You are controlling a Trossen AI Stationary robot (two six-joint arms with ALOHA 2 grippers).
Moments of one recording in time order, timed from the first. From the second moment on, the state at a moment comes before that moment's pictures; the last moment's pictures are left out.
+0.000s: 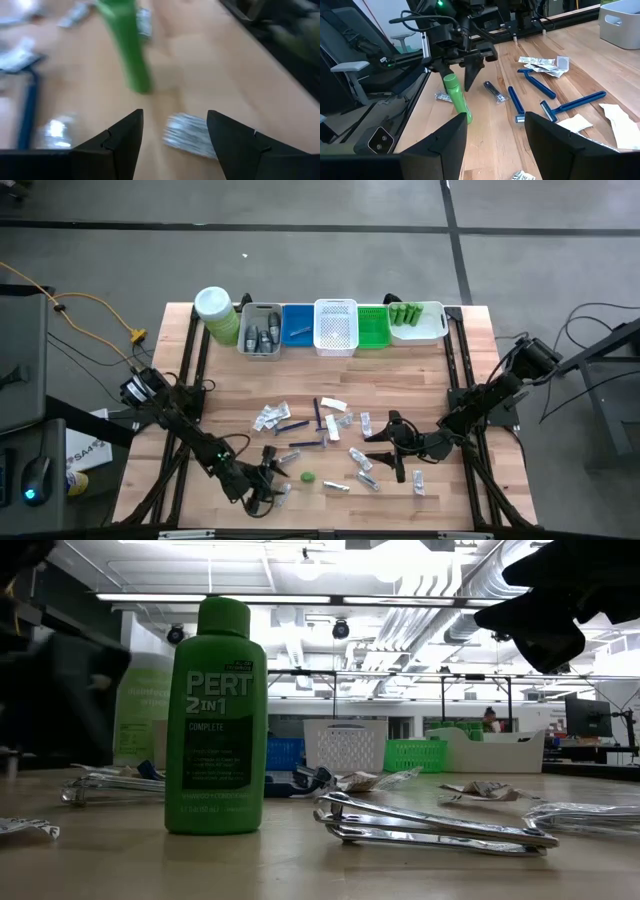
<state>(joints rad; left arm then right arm) -0.81 1.80 0.66 0.57 -0.52 -0.28 0.69 1.45 0.41 0.79 0.61 0.44</state>
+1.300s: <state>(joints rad) -0.72 1.92 0.79 0.59 -0.51 -0.32 0.69 1.45 0.41 0.77 0.62 0.44</state>
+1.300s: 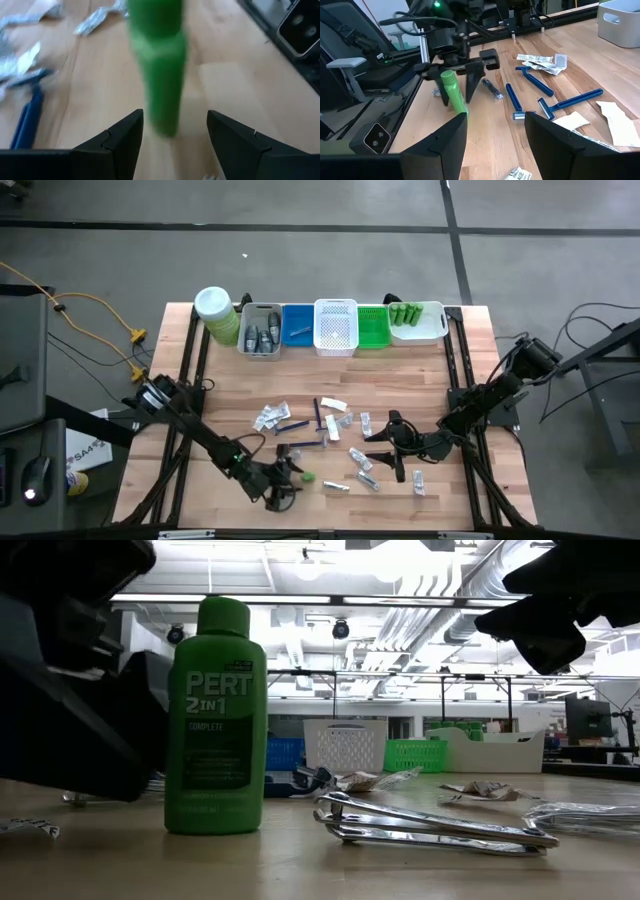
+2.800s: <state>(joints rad) -0.63 1.93 0.86 0.58 -0.56 -0.18 0.68 1.45 0.41 0.77 0.61 0.44</state>
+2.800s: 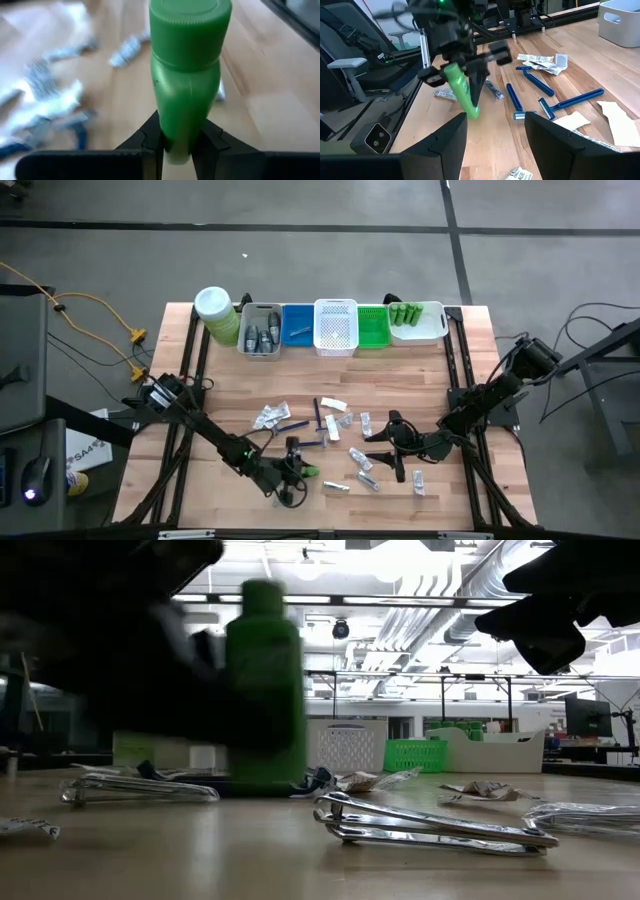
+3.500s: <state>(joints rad) -0.22 1.79 0.86 0.53 -0.15 0.11 0.44 1.46 0.41 0.90 0.53 0.18</state>
